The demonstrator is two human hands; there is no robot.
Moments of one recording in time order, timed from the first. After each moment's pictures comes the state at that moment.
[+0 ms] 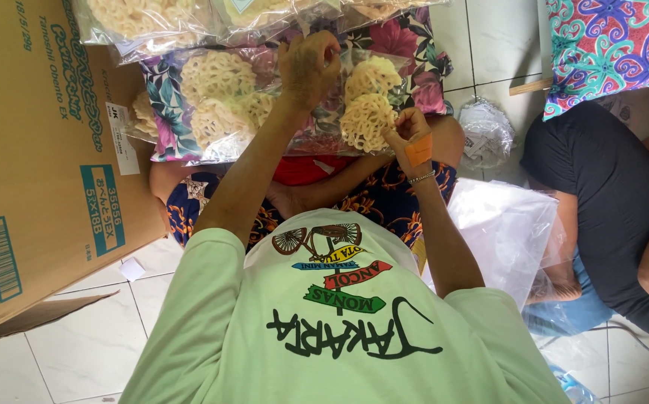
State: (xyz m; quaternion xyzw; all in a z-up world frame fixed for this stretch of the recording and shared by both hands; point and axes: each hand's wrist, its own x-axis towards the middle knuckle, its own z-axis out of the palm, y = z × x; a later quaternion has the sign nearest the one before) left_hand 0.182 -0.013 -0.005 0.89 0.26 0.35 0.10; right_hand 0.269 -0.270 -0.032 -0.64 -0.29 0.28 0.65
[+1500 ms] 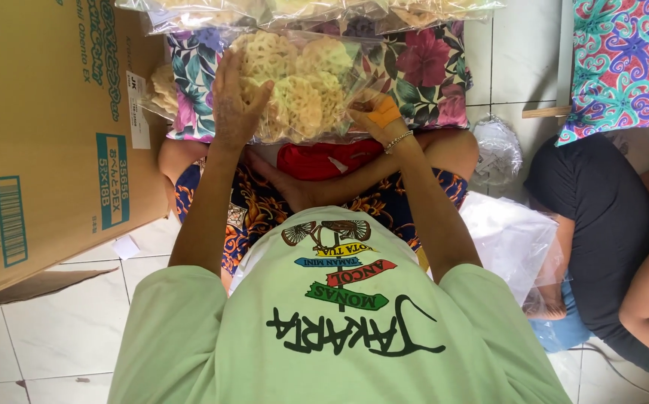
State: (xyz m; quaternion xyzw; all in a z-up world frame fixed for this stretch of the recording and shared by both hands) left_hand -0.019 0.014 0.006 0.81 0.41 0.26 0.33; right_hand 0.252 -0.160 -0.051 -0.56 -0.44 0.44 0.54
